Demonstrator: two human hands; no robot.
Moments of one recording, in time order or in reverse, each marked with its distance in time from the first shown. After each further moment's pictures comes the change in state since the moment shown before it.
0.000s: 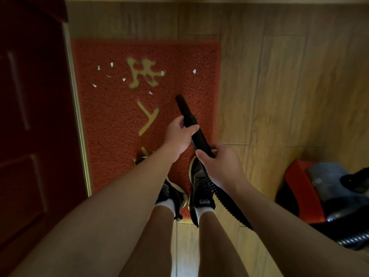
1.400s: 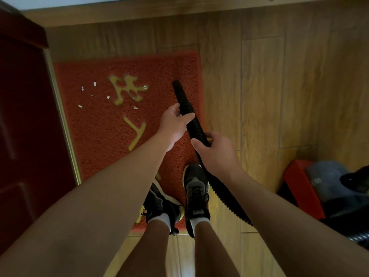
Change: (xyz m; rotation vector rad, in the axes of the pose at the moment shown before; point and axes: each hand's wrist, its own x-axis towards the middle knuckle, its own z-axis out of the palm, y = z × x) left_hand 0.032 0.059 0.035 0.046 -0.075 0.100; right_hand 0.041 -0.014 -0.042 0.091 0.048 -0.019
